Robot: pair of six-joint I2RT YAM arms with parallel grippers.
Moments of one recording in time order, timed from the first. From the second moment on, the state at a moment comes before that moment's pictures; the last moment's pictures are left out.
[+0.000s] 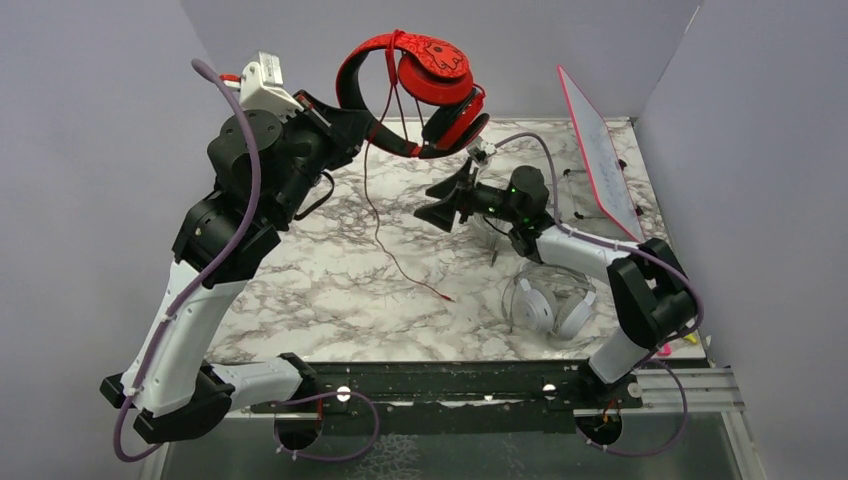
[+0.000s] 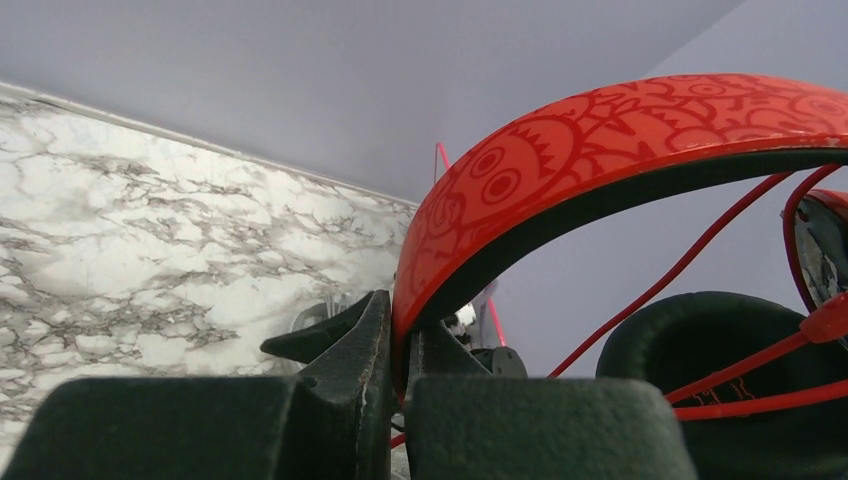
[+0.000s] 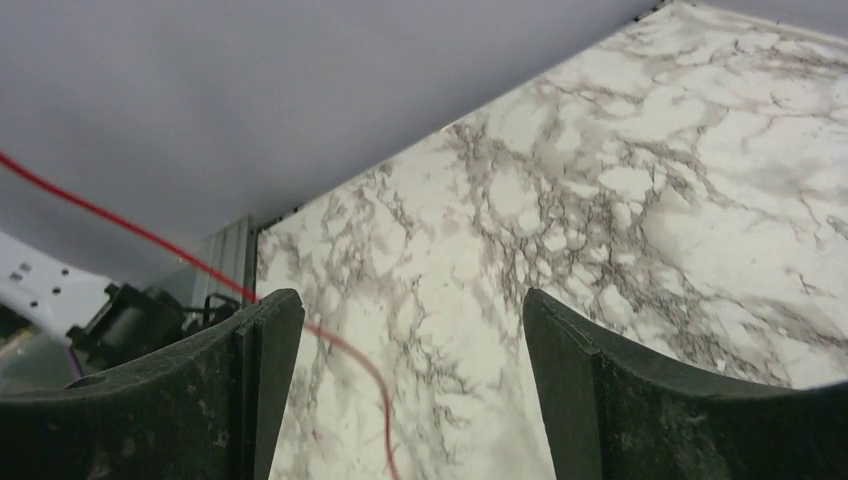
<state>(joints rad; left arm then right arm) -0.66 1.17 1.82 -0.66 -0.32 -0.74 0.56 1.67 0.96 0.82 -0.71 0.45</state>
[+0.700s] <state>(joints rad) -0.66 1.18 1.88 -0.69 -0.35 -0.73 0.70 1.92 0.80 1.39 -0.96 0.39</state>
